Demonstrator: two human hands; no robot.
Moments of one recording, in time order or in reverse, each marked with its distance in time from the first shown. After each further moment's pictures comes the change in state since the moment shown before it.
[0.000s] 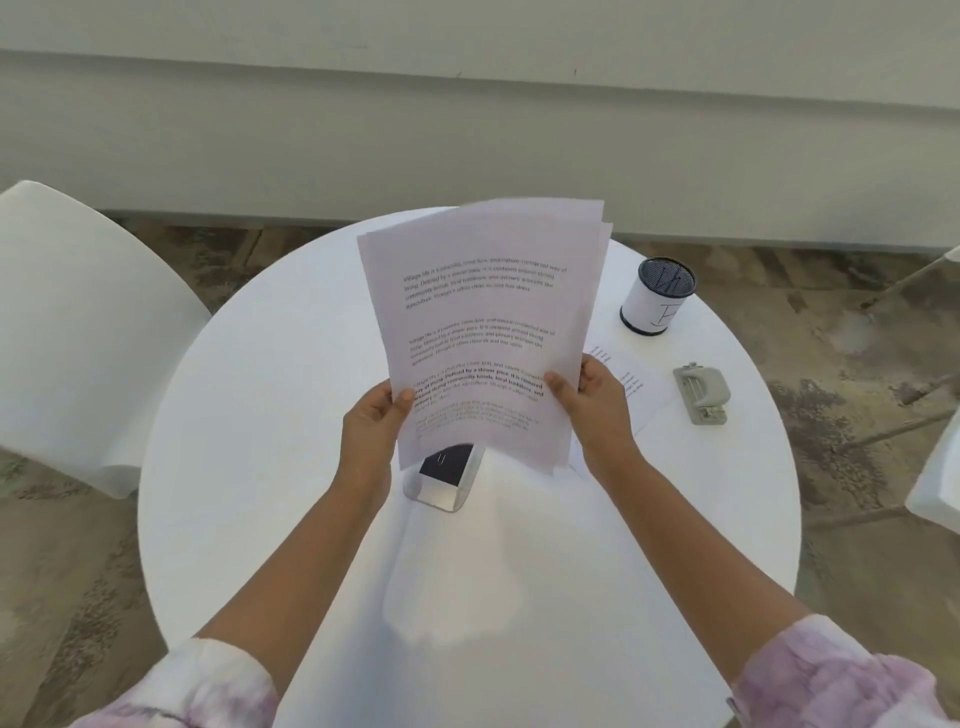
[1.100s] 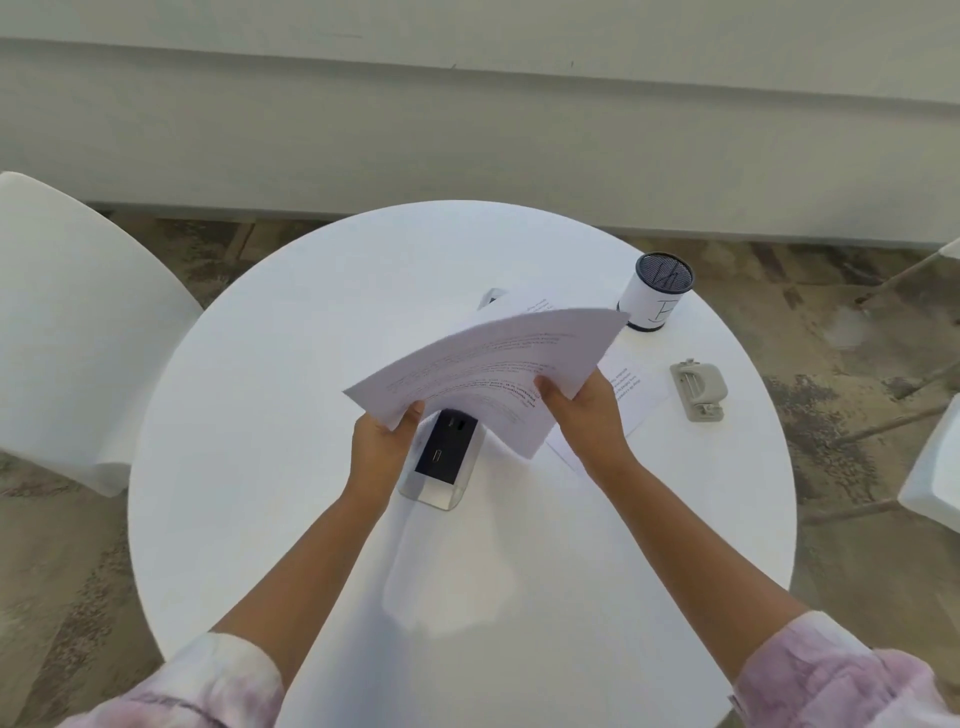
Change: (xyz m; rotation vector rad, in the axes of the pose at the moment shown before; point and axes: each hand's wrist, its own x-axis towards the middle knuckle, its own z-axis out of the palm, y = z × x) left_hand -0.001 -0.016 0.008 0.286 0.109 0.066; right_hand -0.003 0.001 0.002 -0.218 -0.023 -0.131
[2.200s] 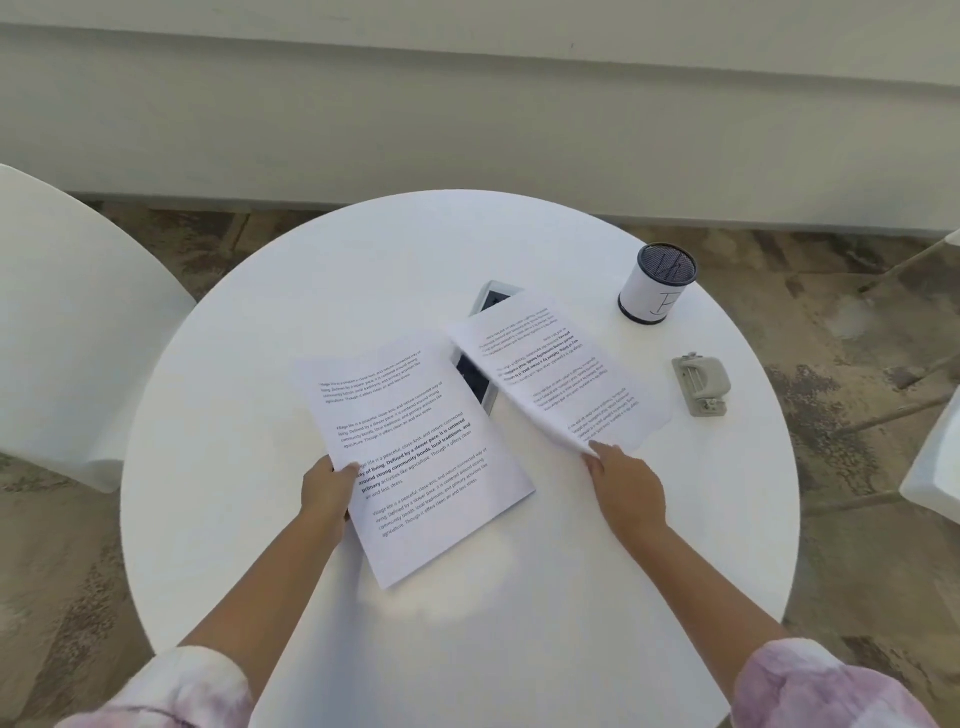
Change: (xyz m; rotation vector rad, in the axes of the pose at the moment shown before) left_hand 0.007 -0.063 -0.048 0.033 0.196 -0.638; right_hand -0.038 0.095 -0.039 -1.018 -0.047 0.181
